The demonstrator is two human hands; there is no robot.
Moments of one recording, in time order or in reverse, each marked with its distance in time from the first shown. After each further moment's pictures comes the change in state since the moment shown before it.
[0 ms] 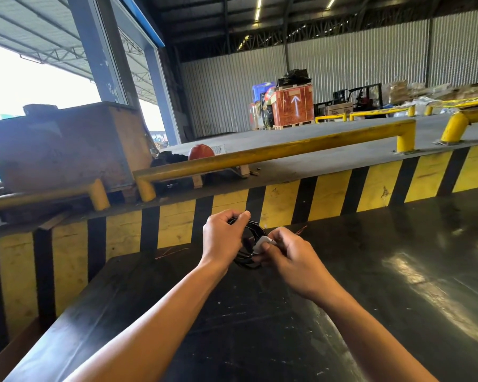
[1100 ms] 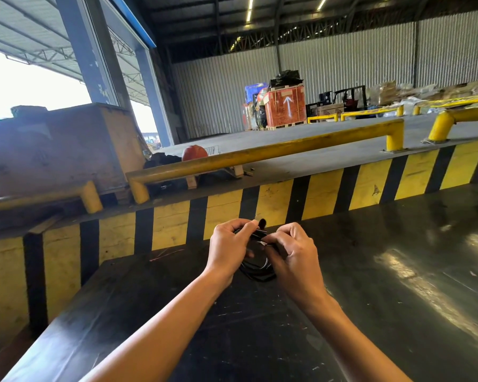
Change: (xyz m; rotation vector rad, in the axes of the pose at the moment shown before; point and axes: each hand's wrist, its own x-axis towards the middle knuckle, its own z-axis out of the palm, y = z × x) left_hand -0.020 -0.007 0.010 -0.118 -0.163 -0.046; right_hand -0.006 0.021 0.007 -0.407 0.413 -0.282
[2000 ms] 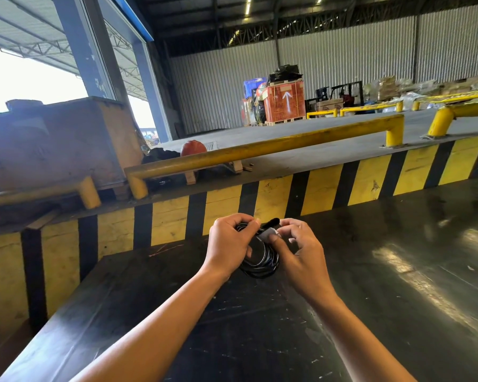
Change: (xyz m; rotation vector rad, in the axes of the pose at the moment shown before) left_hand 0.001 -0.004 -0.005 0.069 -0.044 0.126; right_hand -0.002 0.005 -0.003 0.212 -0.011 0.206
